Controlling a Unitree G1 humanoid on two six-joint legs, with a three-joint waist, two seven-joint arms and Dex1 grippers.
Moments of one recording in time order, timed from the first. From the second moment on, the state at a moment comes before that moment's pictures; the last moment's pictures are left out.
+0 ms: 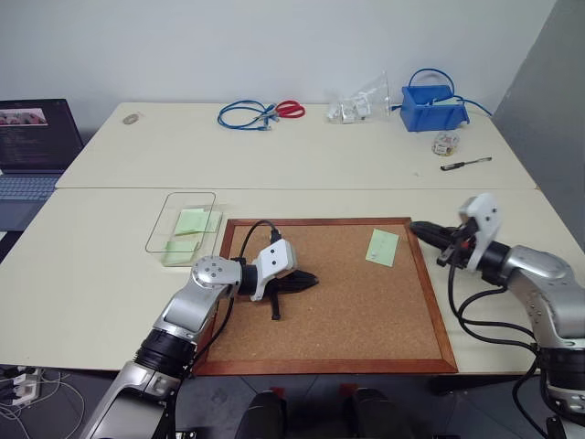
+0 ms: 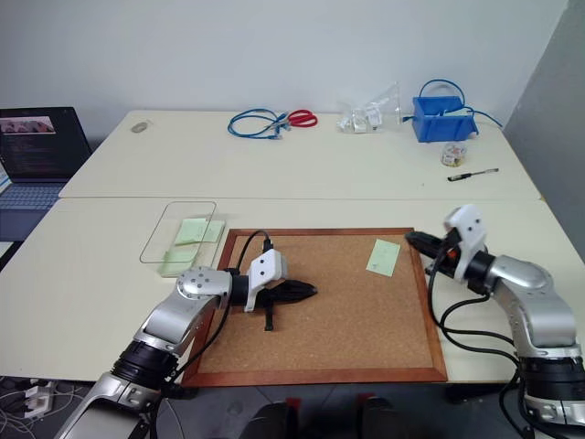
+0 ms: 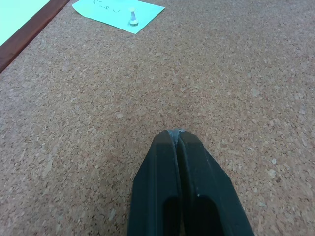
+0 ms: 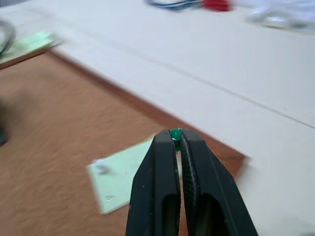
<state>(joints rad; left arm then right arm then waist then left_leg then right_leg) -0.41 0.49 -0.29 0.14 -0.13 0.18 -1.11 -0.25 -0.63 -0.23 -0.11 0.41 0.49 0.72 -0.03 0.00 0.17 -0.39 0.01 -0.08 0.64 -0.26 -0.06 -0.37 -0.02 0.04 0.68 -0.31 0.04</state>
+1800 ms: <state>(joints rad) -0.43 0.50 -0.31 0.17 -0.13 0.16 -1.13 -0.20 -0.66 -0.16 -0.06 0.37 0.39 0.82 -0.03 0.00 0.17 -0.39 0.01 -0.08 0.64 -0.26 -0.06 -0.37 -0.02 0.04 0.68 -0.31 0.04</state>
